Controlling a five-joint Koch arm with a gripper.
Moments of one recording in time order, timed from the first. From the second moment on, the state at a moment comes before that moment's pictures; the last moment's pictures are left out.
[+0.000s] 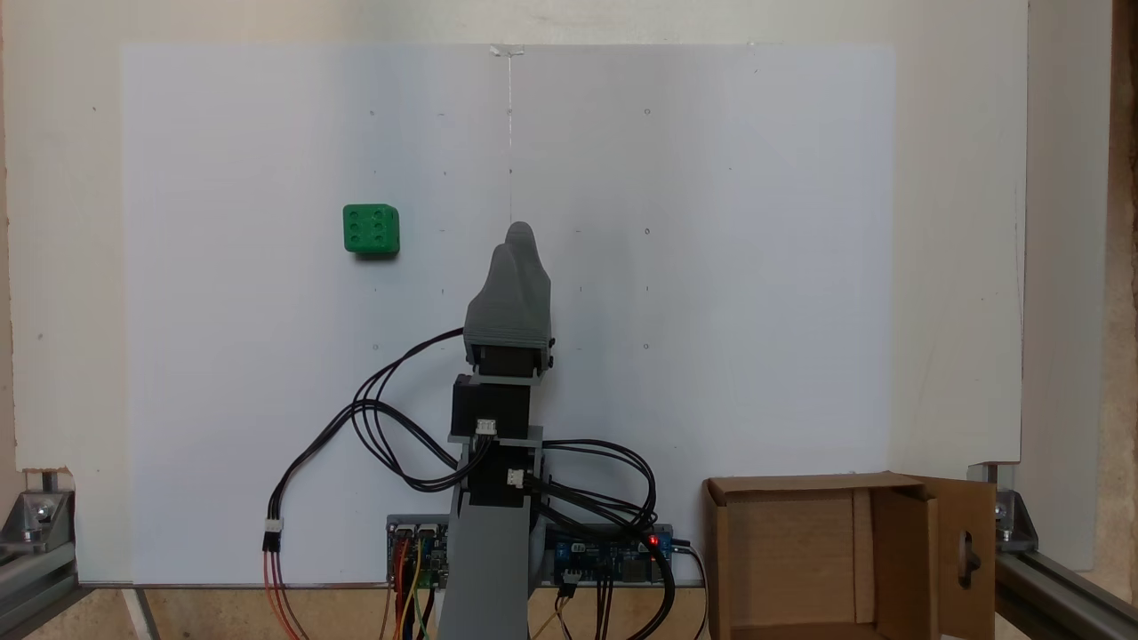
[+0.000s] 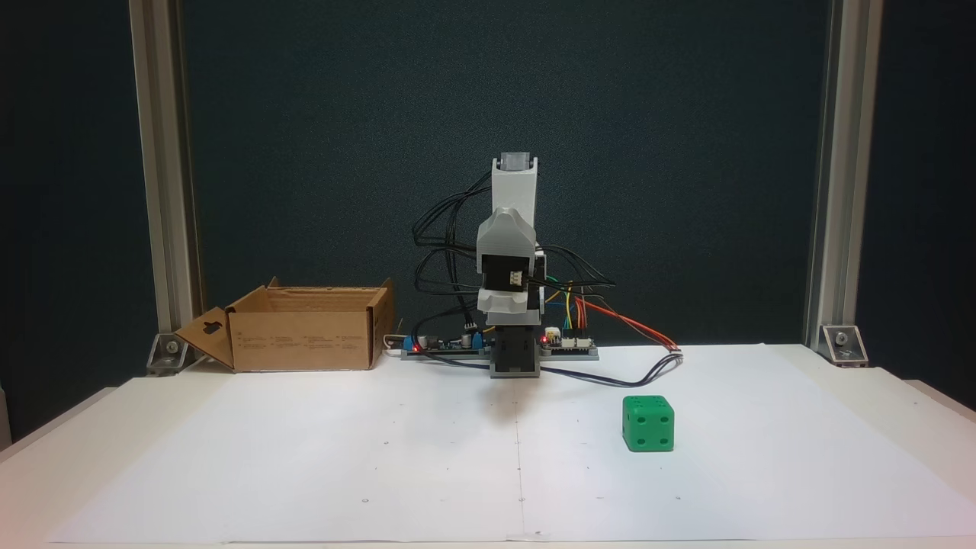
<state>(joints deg) 3.3 129.6 176.5 -81.5 -4.6</state>
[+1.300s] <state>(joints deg) -10.5 129.6 176.5 -81.5 -4.7</state>
